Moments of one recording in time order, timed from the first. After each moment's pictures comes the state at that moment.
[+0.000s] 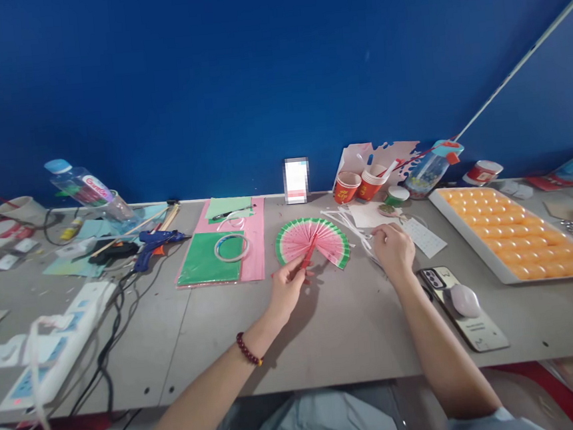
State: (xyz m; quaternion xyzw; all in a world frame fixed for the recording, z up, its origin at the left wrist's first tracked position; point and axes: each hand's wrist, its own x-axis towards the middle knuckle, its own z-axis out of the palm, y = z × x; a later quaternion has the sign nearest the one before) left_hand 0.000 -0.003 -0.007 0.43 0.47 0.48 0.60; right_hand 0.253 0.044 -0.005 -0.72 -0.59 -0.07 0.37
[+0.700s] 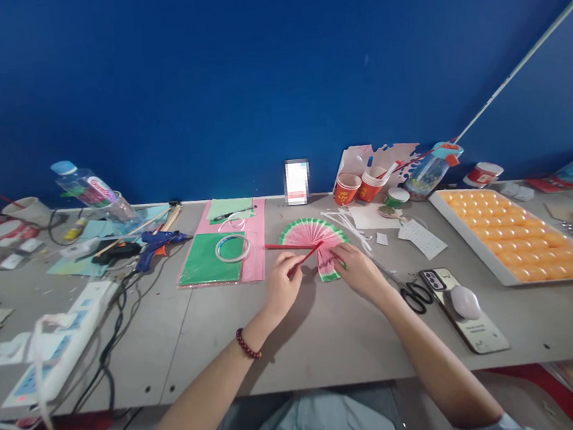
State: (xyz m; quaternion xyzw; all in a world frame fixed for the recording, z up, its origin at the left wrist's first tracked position) left_hand -0.013 0.011 -0.018 0.69 0.48 0.48 0.27; right_hand 0.194 0.021 -0.009 -0.56 -0.79 0.08 0.22
